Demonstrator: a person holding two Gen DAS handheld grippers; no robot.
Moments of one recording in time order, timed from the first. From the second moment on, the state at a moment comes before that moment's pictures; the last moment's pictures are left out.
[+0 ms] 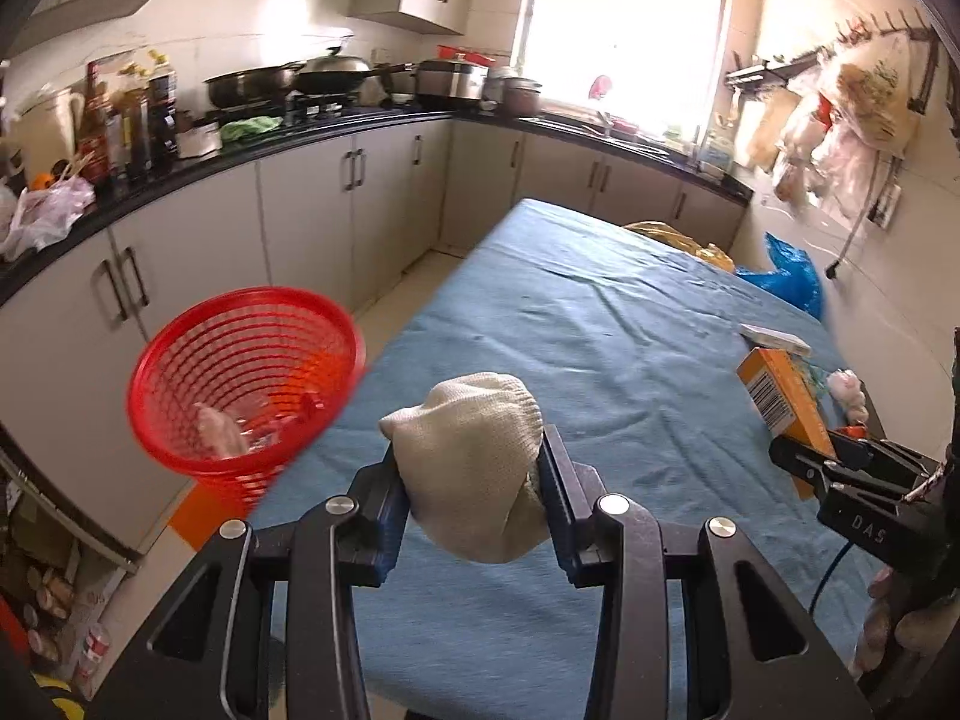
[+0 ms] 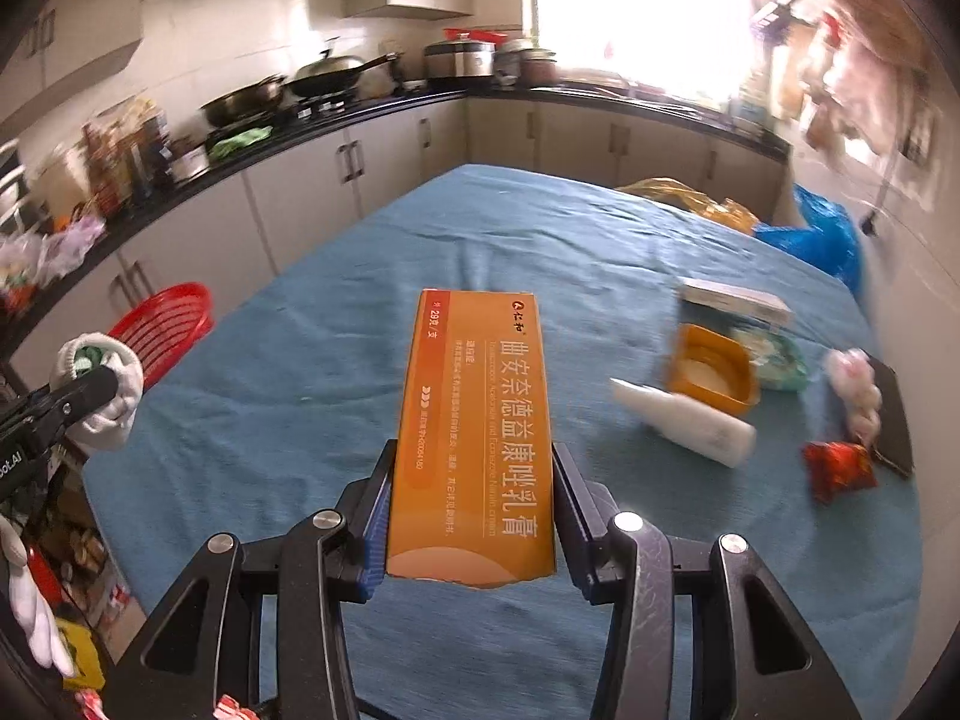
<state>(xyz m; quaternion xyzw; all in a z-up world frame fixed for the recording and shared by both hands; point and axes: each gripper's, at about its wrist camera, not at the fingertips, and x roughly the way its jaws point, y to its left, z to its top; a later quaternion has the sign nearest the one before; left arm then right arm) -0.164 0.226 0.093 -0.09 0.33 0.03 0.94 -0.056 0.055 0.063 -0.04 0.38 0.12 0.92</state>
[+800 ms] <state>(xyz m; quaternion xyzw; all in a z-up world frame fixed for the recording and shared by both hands) -0.161 0.375 0.086 -0.17 0.32 0.10 0.93 -0.011 0.211 0.068 -0.07 0.38 0.26 0.88</state>
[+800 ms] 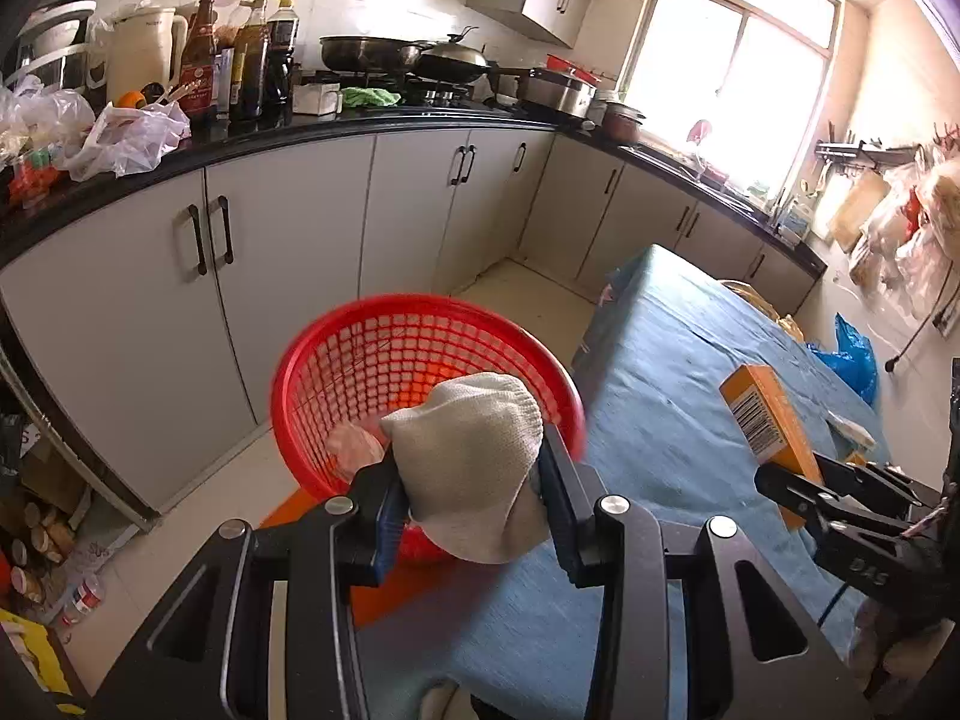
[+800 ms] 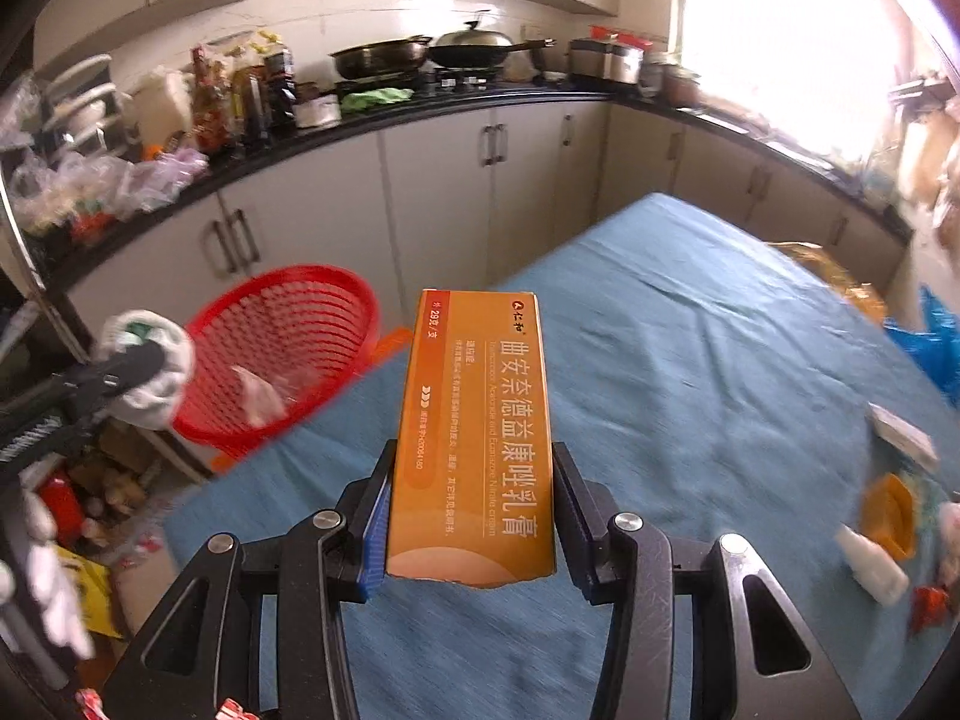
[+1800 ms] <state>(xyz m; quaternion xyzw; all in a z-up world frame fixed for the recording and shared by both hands) -0.121 0.399 0.076 -0.13 0.33 0.14 0.92 0.052 0.277 0.042 0.05 0.43 0.35 0.83</state>
